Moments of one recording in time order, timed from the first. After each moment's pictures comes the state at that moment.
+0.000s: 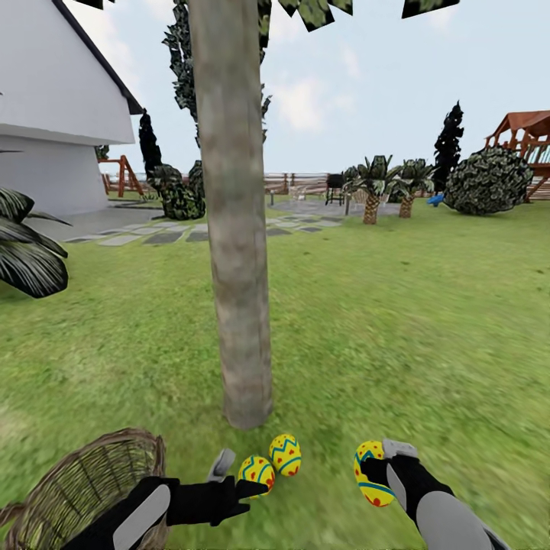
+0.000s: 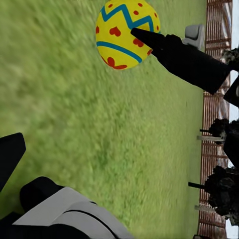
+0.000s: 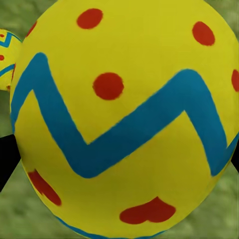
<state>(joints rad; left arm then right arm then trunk) -0.44 0.20 -0.65 -0.75 1.13 0.72 -0.58 -0.68 0.03 -0.79 -0.27 0.64 0.29 0.02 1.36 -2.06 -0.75</state>
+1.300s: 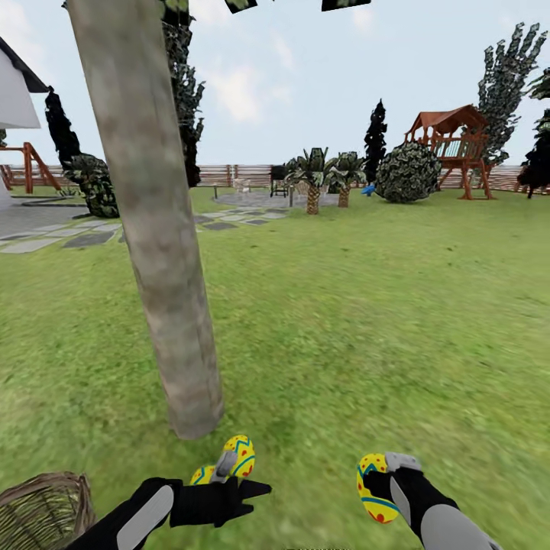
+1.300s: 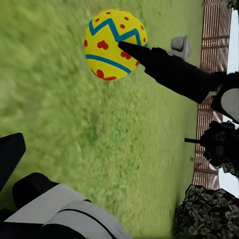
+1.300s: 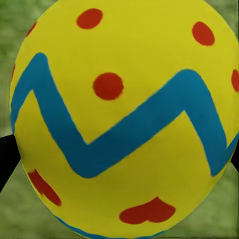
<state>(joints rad) -0.44 0.19 -0.65 -0.74 1.13 0.71 -0.59 -0.64 0.02 -0.79 -0.26 0.64 0.29 0.02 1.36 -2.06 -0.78</state>
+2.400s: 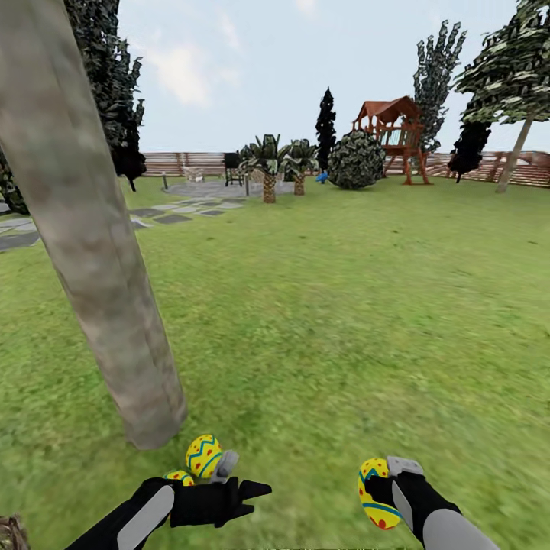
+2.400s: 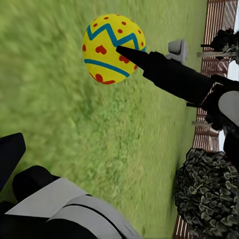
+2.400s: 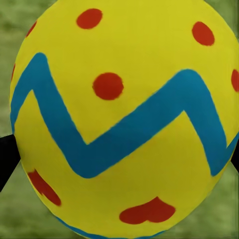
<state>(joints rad) -0.44 0.18 -0.65 -0.74 1.13 0.71 -0.59 -0.63 0.02 -0.79 -0.26 0.64 0.29 0.03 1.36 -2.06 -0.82</state>
